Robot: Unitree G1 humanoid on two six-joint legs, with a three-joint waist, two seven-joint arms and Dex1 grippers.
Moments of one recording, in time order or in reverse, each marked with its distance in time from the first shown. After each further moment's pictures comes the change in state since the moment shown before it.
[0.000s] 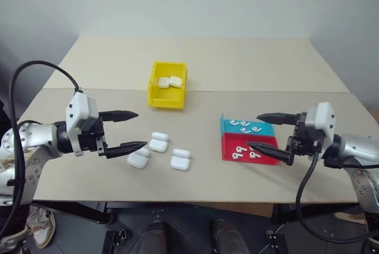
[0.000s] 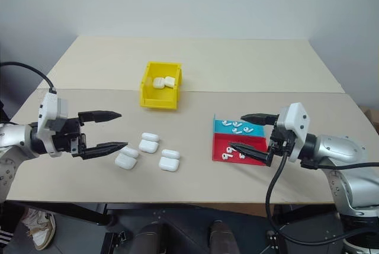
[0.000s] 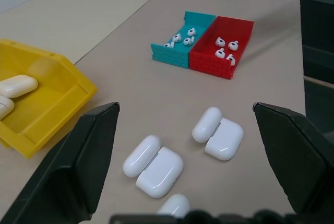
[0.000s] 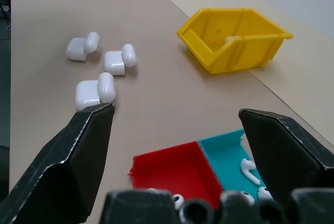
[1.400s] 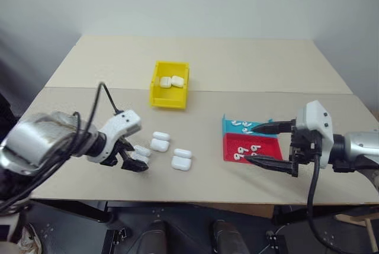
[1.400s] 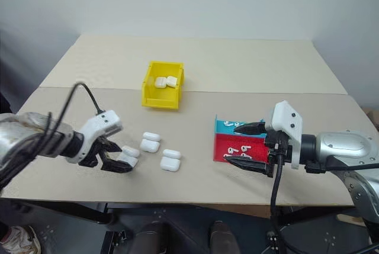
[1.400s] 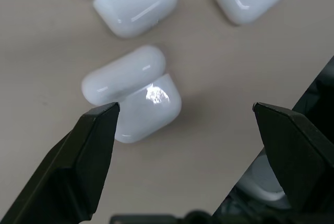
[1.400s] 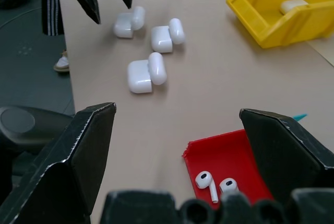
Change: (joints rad) left arm -0.465 0.132 -0.540 -0.146 -0.033 1.121 0.414; right arm -0.011 -0.193 0.004 -0.227 0.175 0.324 -0.024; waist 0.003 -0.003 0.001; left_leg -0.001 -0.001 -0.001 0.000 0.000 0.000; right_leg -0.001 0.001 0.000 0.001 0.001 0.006
